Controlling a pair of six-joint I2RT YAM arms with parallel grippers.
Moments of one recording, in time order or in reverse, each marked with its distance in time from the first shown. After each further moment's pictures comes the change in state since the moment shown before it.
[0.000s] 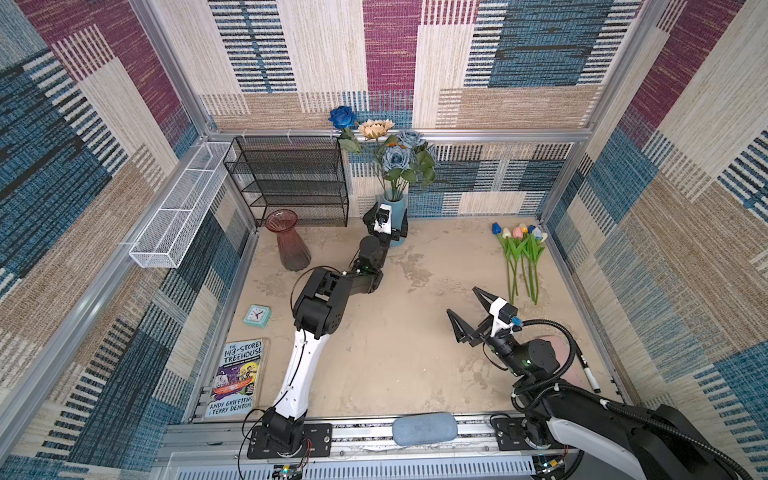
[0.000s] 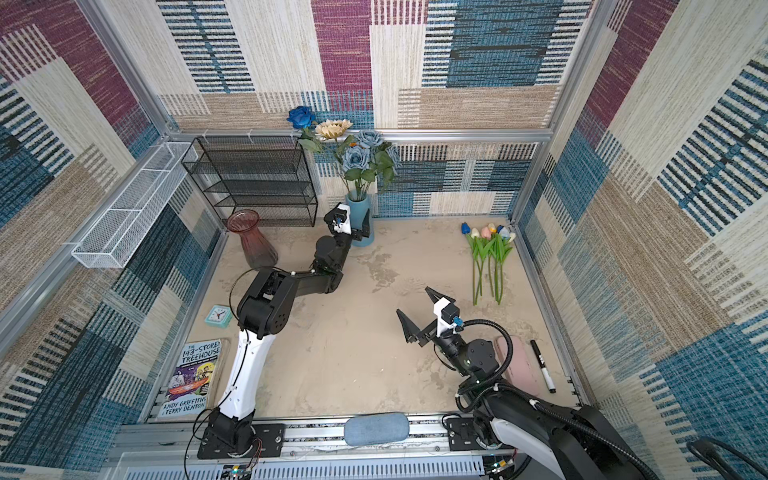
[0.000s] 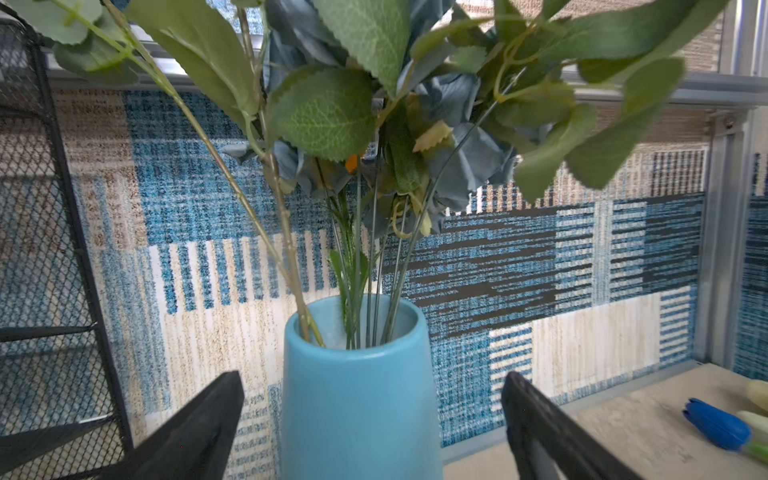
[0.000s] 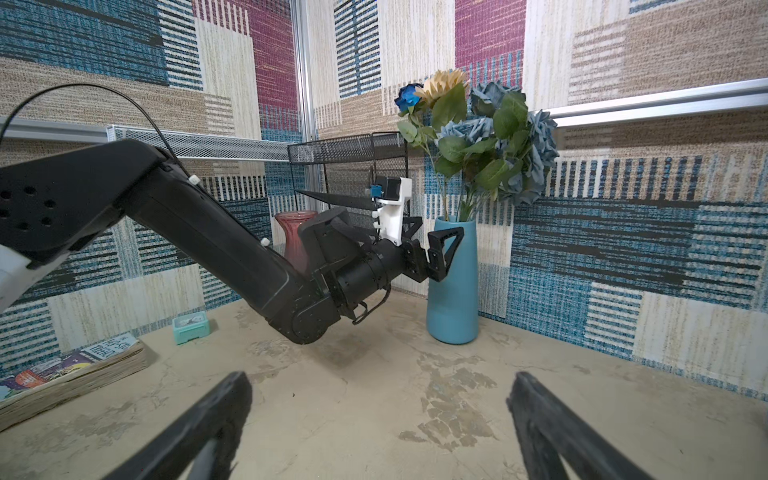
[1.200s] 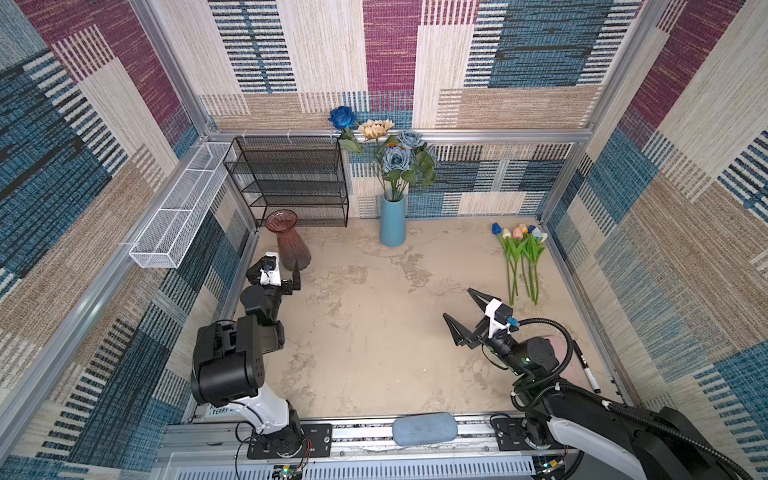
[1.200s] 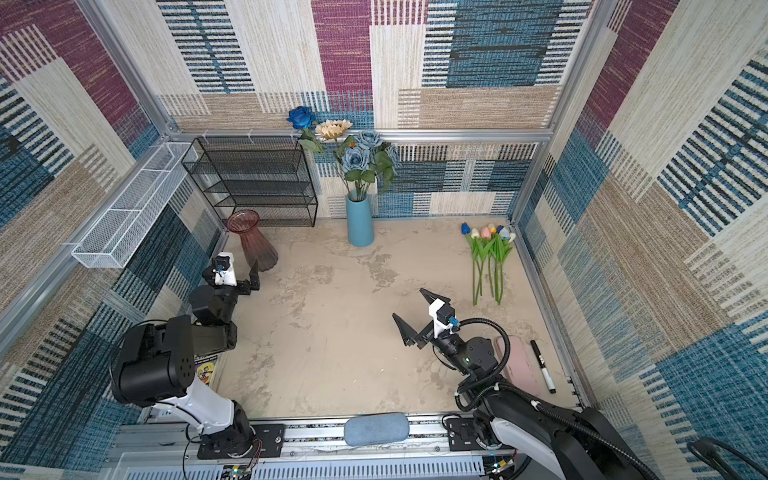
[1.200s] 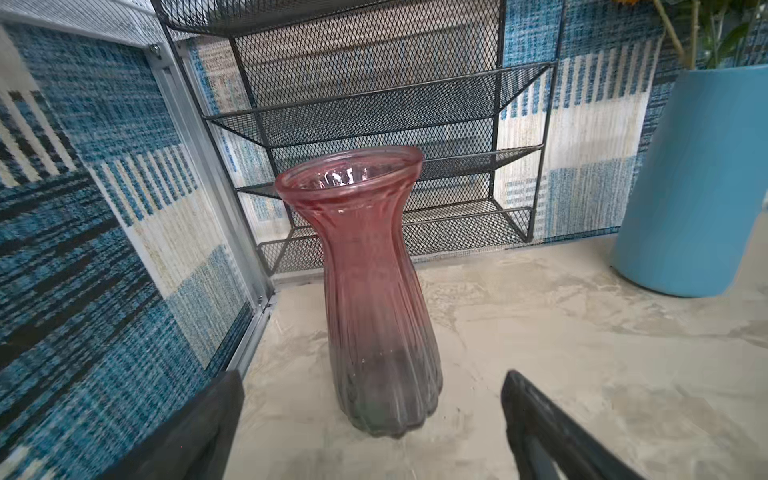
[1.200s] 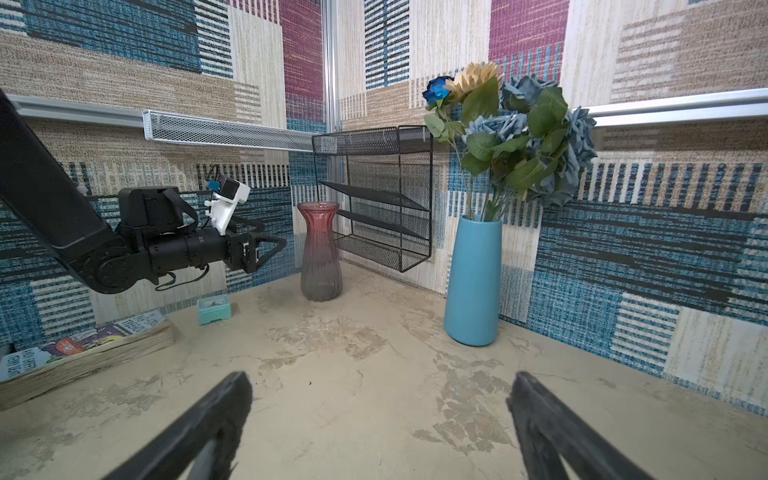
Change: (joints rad) left arm 0.723 -0.665 -0.973 0.007 0.412 0.034; right arm 0.000 -0.016 0.019 -0.050 -0.069 -0.027
